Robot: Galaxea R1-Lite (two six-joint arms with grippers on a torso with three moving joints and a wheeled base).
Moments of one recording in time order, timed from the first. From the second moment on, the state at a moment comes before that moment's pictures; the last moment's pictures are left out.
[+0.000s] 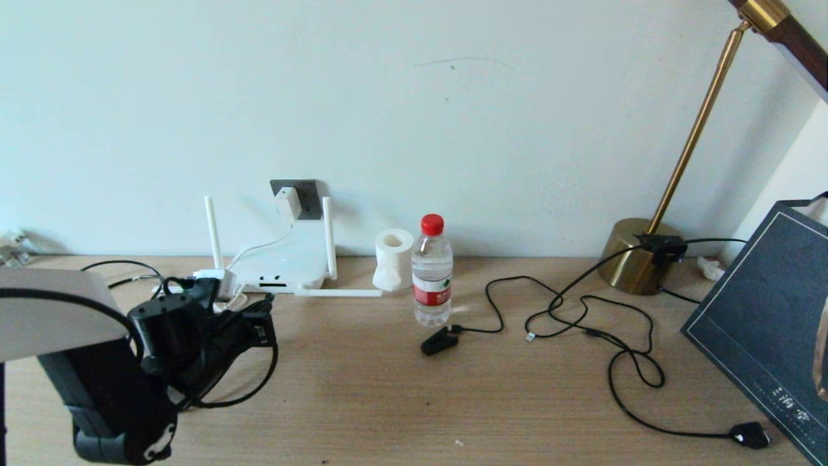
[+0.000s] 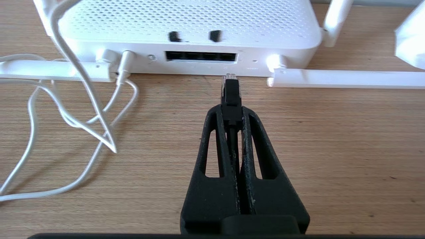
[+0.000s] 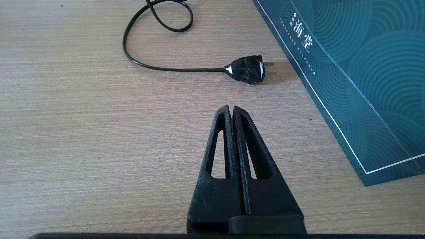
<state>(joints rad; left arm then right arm) -0.06 2.16 -0.46 -1.52 -0.01 0.04 -0.10 0.28 0.00 0.00 0.00 -0.01</state>
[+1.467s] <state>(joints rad) -0.06 2.24 -0.58 -1.52 -0.01 0.04 -0.10 0.28 0.00 0.00 0.00 -0.01</state>
